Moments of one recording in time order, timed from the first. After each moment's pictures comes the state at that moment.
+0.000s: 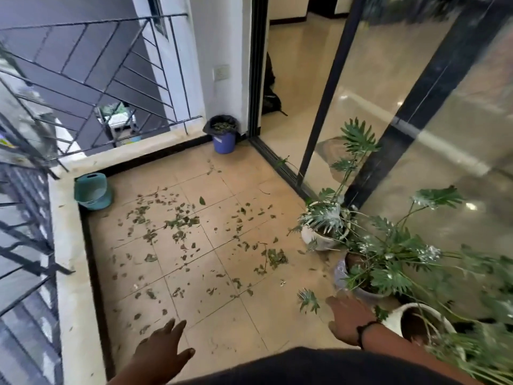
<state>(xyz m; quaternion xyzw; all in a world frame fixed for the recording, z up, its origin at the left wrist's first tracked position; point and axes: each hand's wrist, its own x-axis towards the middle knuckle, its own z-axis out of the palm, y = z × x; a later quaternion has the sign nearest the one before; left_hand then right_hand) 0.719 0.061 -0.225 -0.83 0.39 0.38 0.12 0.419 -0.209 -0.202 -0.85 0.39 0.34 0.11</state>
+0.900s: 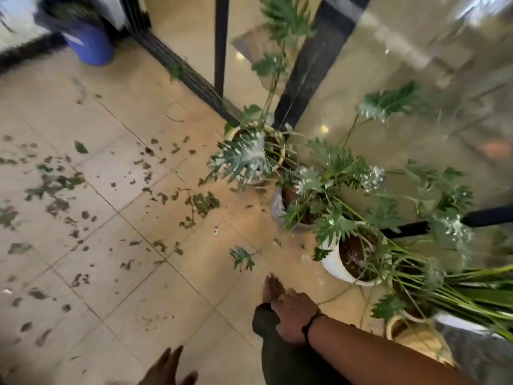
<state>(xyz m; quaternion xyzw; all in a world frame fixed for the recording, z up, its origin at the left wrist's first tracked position) 0.587 -0.078 -0.357 -0.74 0.37 0.54 0.17 0.356 -0.259 -0.362 -0.76 0.37 0.47 0.25</state>
